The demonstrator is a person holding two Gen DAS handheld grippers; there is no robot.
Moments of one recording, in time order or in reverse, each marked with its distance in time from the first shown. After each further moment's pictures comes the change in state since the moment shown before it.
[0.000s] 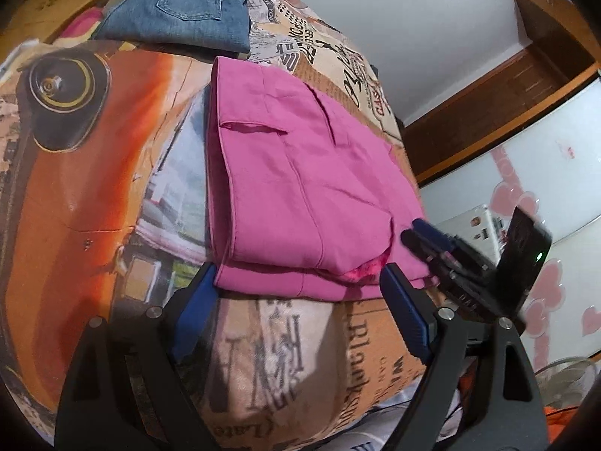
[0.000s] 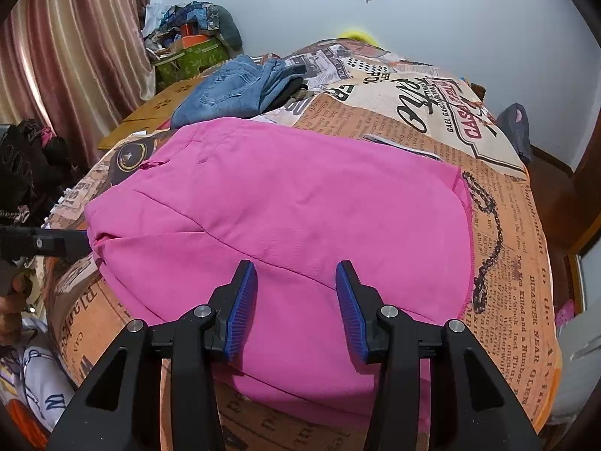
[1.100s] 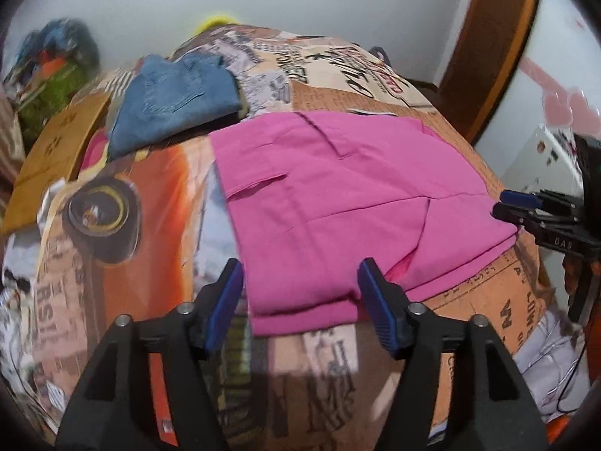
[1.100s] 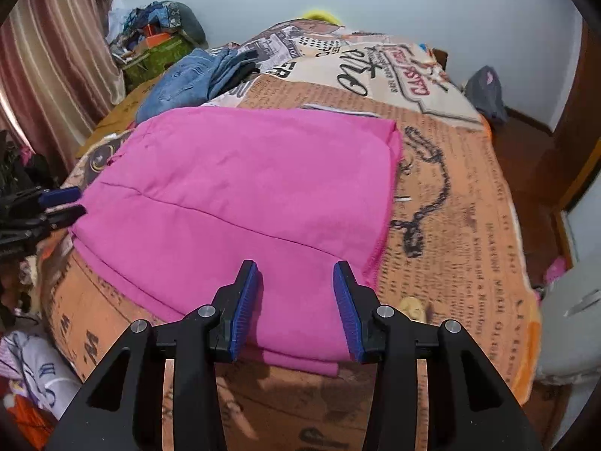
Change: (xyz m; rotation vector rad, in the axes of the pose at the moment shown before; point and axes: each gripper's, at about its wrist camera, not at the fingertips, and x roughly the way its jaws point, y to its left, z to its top) left arm 0.002 -0.044 -0.003 0.399 -0.080 0.367; right arm -0.027 -0.050 -0.017 0.100 0.077 -0.077
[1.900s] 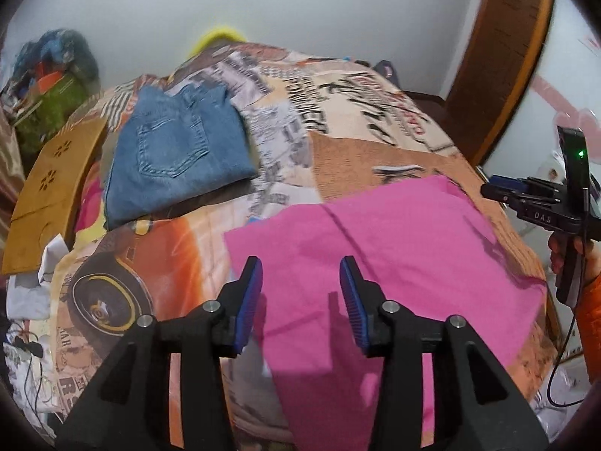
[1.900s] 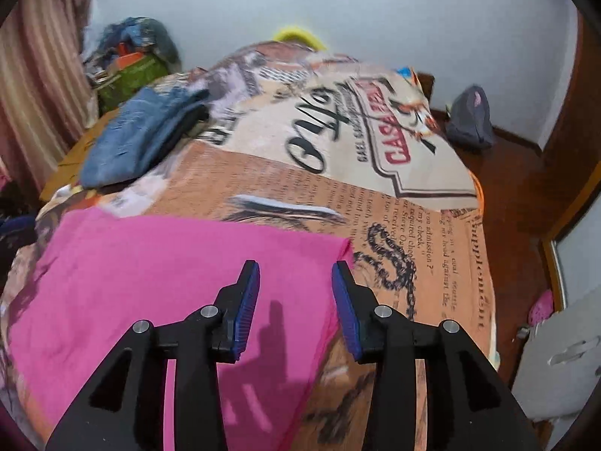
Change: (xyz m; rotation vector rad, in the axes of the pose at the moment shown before) left arm 0.024 0.010 0.097 0.043 -0.037 0.008; right arm 0.039 -0.053 0.103 0.004 -0.059 -0.043
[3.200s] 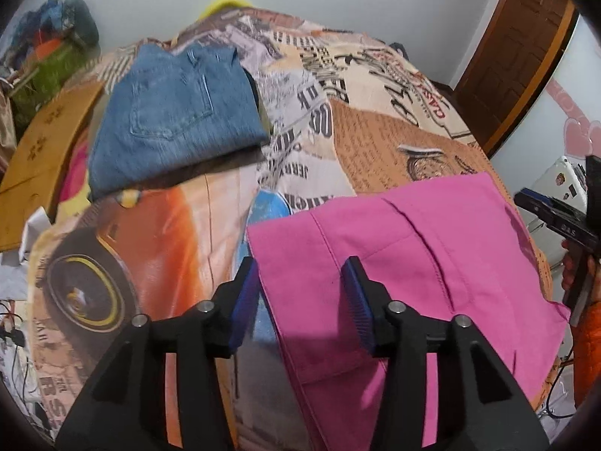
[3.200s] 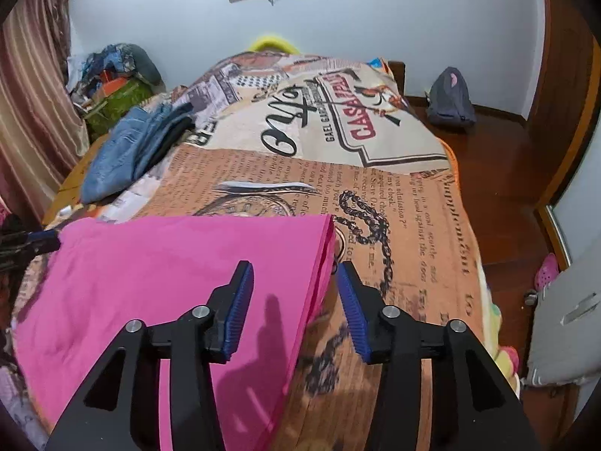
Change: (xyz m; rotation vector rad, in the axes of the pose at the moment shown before) left arm 0.055 0.033 -0.001 -0.081 0.113 -0.017; right arm 0.000 -0.029 -0.028 0.135 -0.018 -0.021
